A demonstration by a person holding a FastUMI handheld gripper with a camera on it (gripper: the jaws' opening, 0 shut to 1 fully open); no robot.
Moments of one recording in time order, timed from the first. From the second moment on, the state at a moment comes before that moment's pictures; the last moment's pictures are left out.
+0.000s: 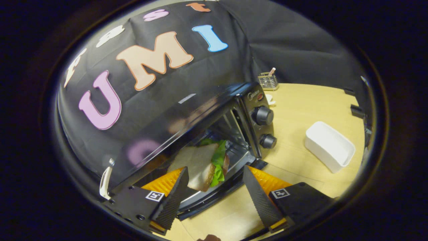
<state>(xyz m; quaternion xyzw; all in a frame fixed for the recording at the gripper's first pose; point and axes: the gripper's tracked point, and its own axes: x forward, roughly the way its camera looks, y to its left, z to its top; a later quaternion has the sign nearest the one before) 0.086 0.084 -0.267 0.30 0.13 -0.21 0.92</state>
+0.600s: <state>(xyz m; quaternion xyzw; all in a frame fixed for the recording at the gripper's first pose) -0.063 0.165 -0.308 0.13 0.32 -0.10 0.93</state>
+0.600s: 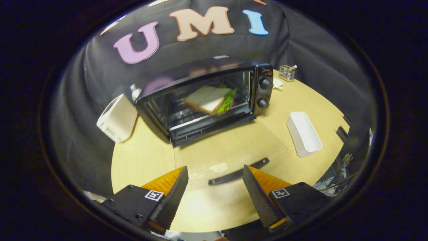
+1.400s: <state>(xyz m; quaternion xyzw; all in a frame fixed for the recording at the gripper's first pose) -0.059 0.164 -0.403 -0.02 0.37 -0.09 0.92</state>
